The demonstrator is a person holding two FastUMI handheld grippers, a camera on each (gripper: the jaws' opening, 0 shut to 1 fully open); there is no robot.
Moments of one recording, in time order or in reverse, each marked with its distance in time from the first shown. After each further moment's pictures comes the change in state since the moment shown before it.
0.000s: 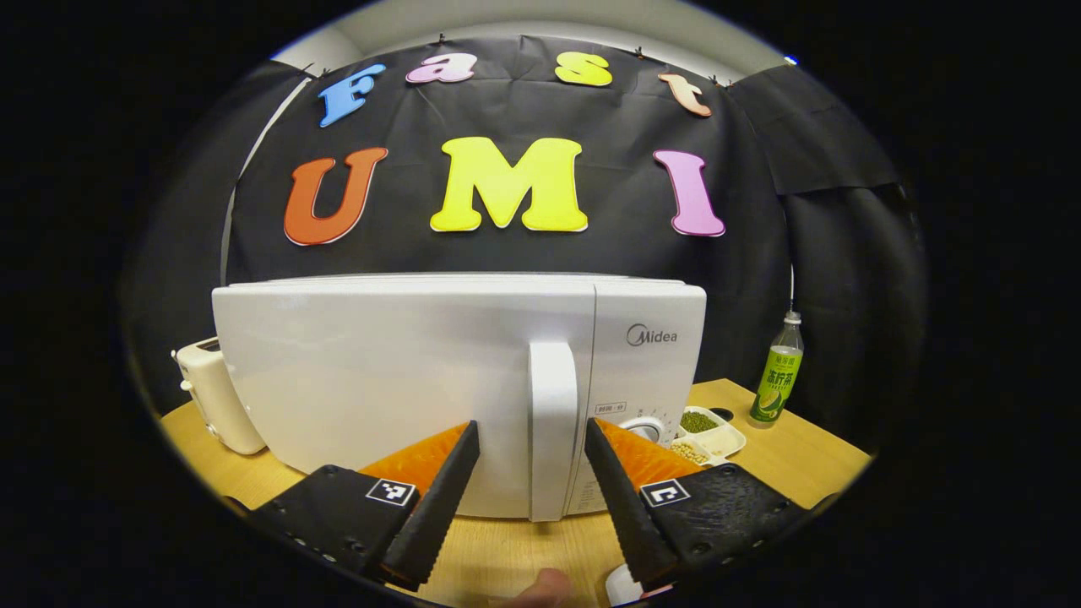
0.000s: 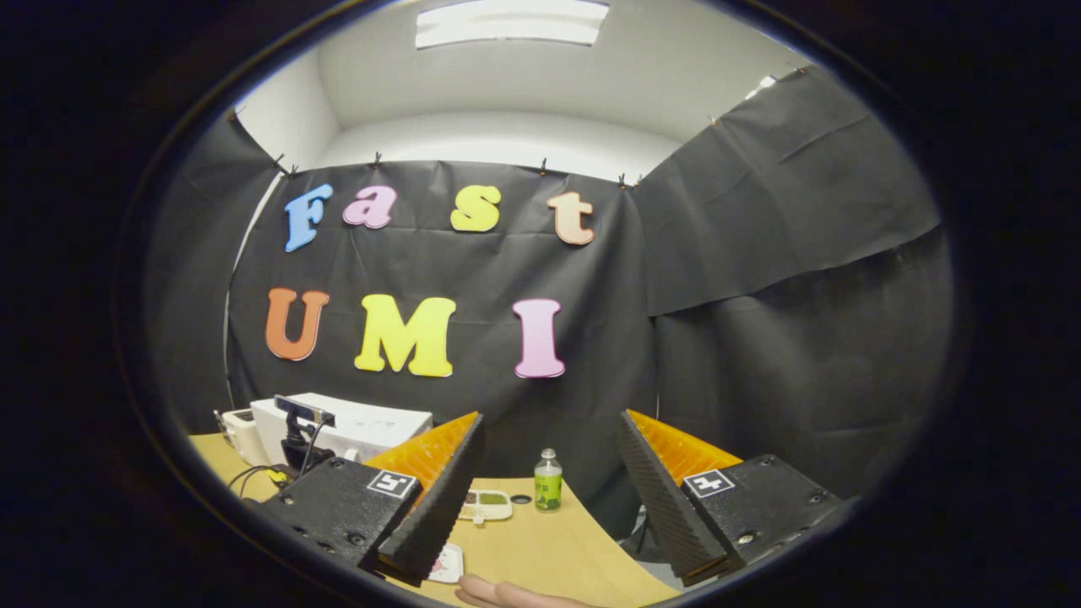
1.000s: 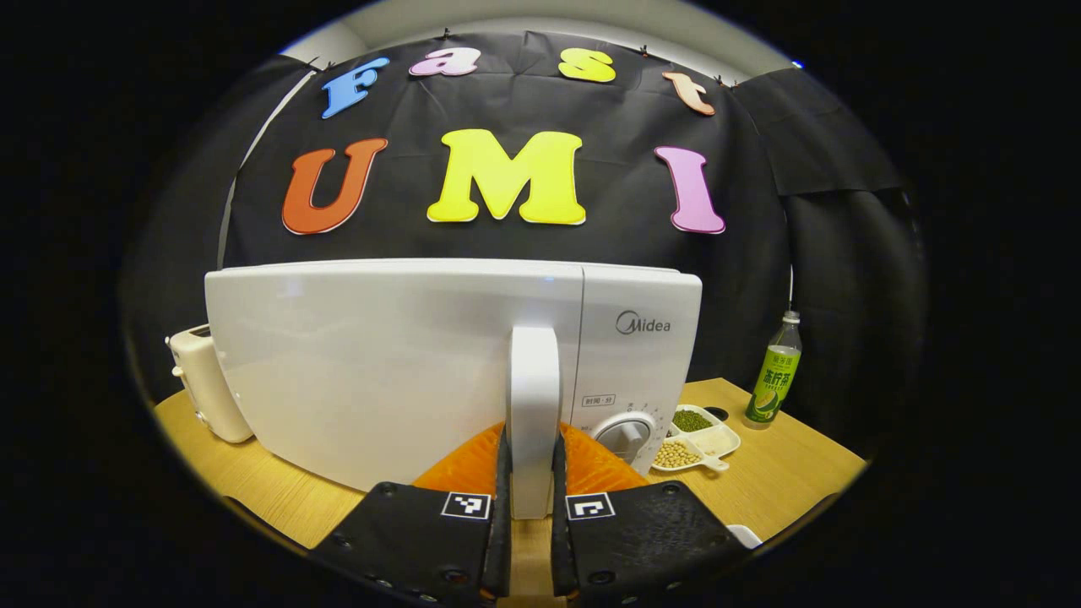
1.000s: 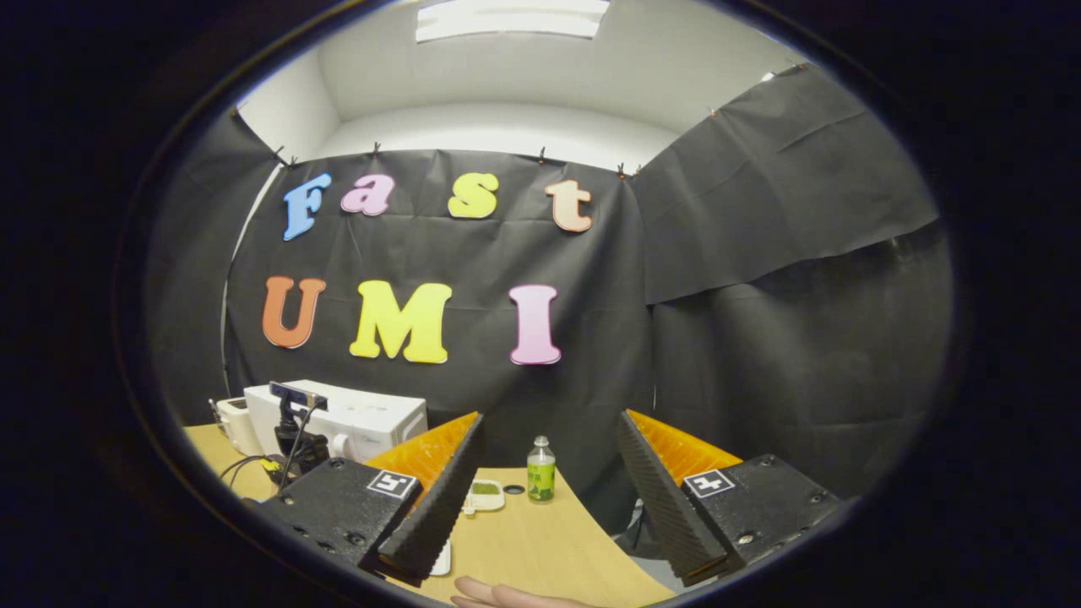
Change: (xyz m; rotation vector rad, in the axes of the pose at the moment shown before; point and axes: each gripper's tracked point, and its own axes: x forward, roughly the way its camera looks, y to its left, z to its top) left arm 0.002 -0.013 -0.005 -0.056 0.013 -0.027; right arm 0.007 -0.014 -0.026 -0.004 0.041 -0.016
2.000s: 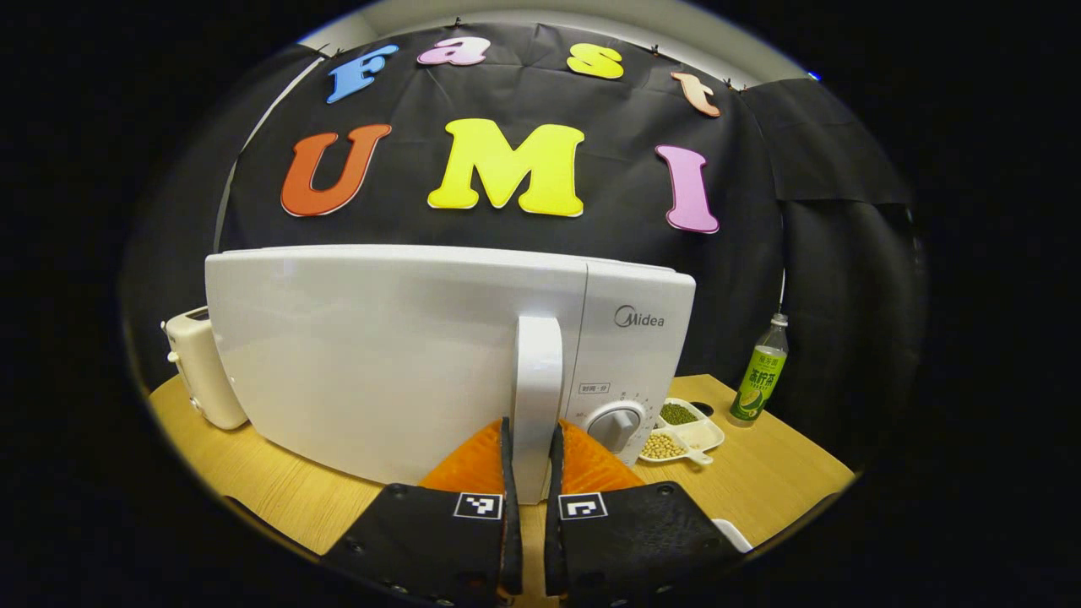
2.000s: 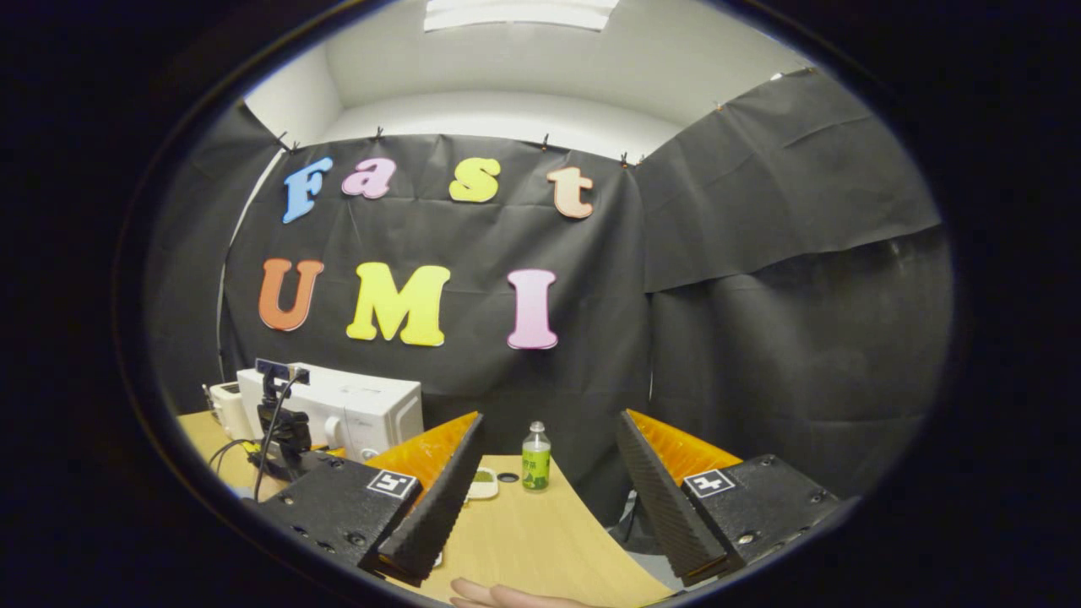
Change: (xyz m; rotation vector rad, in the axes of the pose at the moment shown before) left arm -0.013 0.001 -0.004 -0.052 0.046 -0.030; right arm -0.001 0.003 -0.017 -0.032 0.041 -0.009
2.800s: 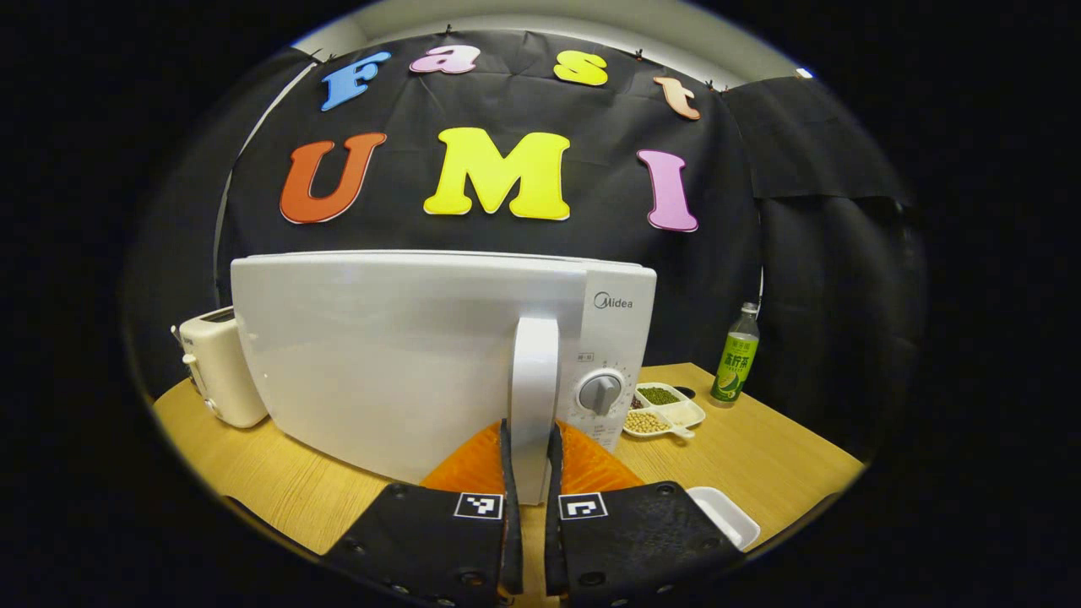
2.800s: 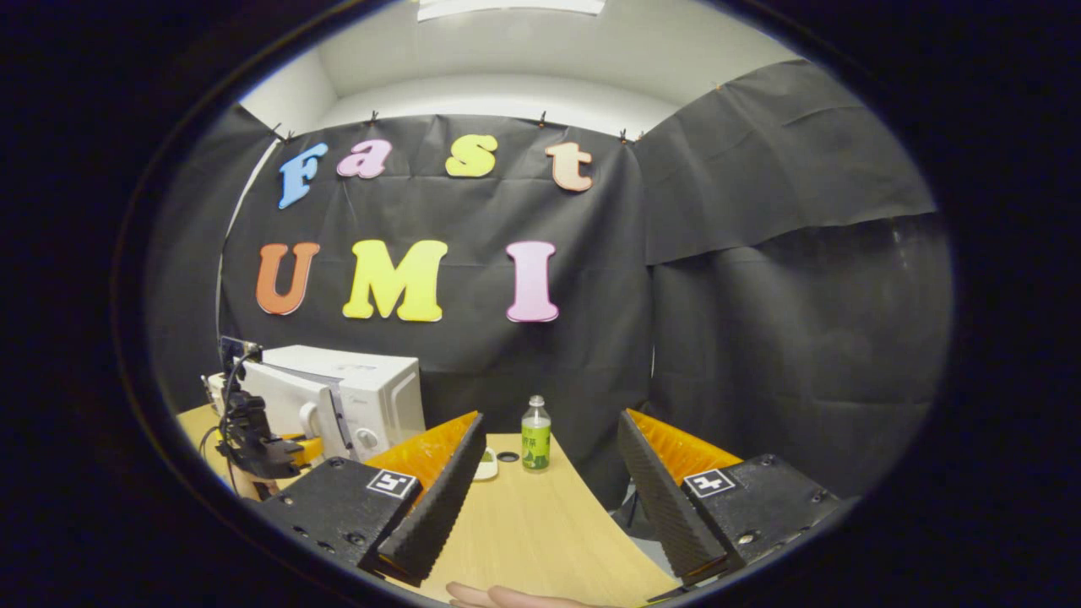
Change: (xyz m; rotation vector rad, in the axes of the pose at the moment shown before) left arm -0.071 0.006 -0.013 0.019 -0.002 -0.061; right arm 0.011 0.000 -0.040 0.016 0.093 0.004
